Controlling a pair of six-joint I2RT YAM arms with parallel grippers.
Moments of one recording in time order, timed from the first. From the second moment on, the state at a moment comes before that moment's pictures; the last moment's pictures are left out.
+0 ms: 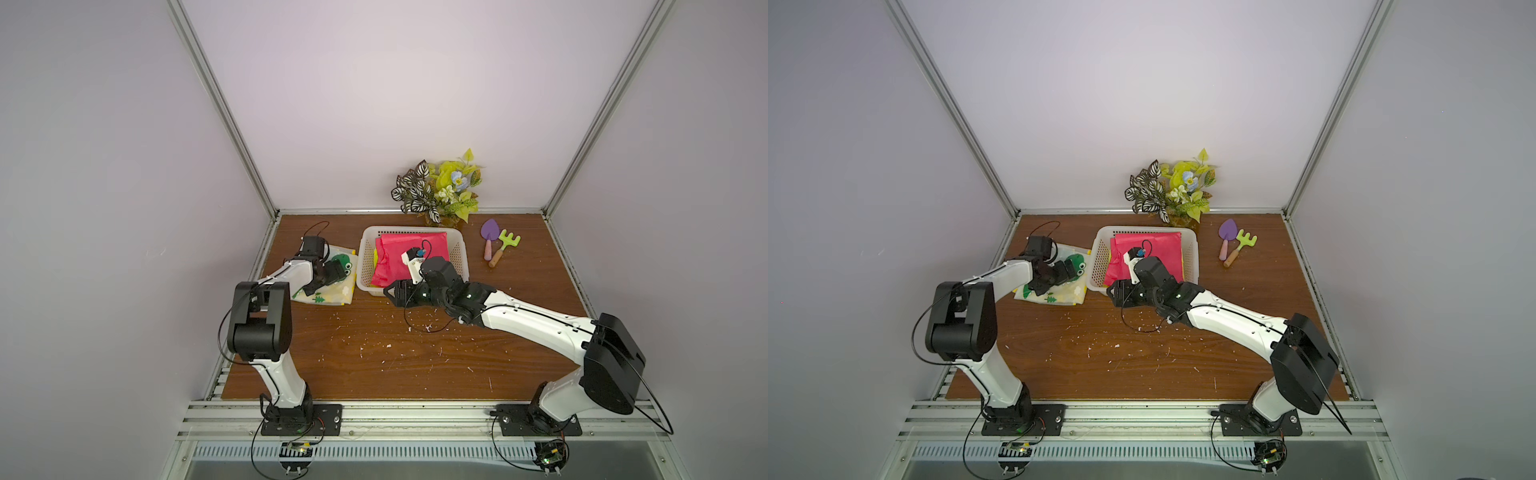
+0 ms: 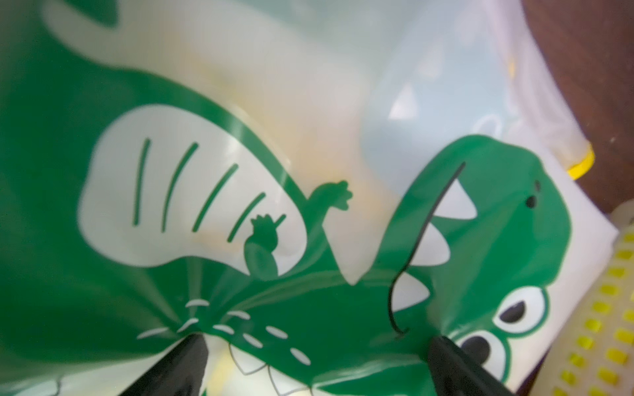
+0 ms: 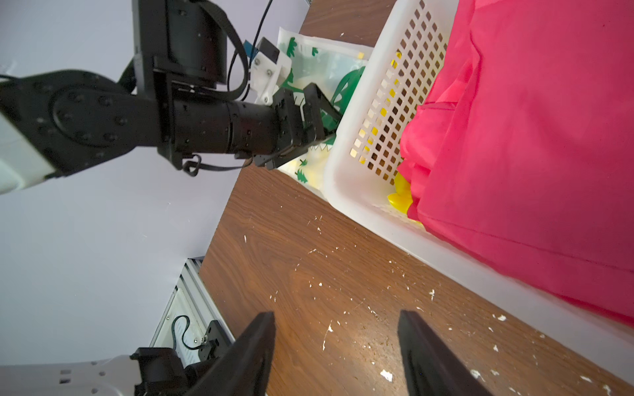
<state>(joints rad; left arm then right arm) -0.01 1.75 1.05 -0.43 0.05 -0.50 0.91 1.55 1.12 -0.14 -0.12 0.70</state>
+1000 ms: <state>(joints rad) -0.10 0.91 0.54 -0.72 0.13 -0.73 0.99 1.55 1.10 -0.16 -0.08 0.74</state>
